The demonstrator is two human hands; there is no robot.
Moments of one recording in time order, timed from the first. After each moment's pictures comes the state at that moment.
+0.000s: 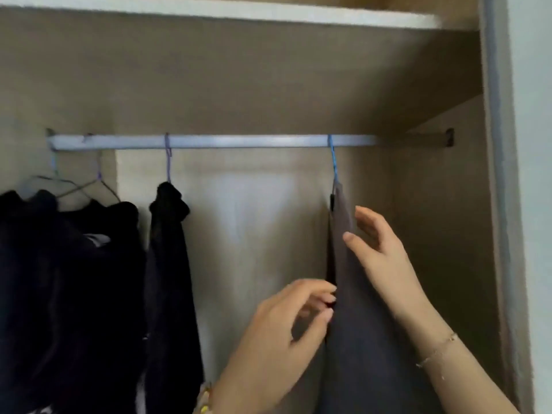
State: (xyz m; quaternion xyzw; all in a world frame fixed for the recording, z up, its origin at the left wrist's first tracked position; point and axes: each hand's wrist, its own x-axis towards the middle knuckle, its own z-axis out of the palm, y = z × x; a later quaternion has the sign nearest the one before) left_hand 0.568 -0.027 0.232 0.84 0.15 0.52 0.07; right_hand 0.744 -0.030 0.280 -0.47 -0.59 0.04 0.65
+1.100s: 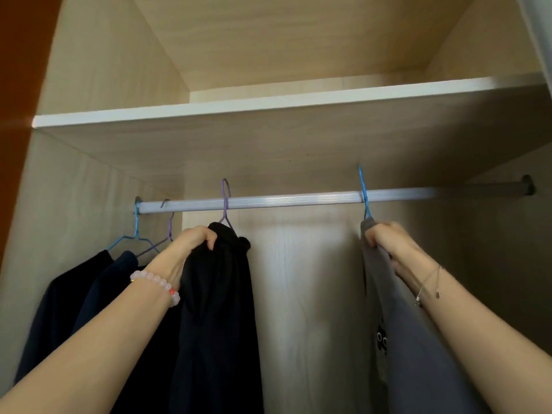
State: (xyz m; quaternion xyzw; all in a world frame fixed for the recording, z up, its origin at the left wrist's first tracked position) left_hand 0.419 0.113 0.425 0.57 0.55 0.55 0.25; right_hand 0.737 0.089 0.401 -0.46 -0.51 0.22 0.69
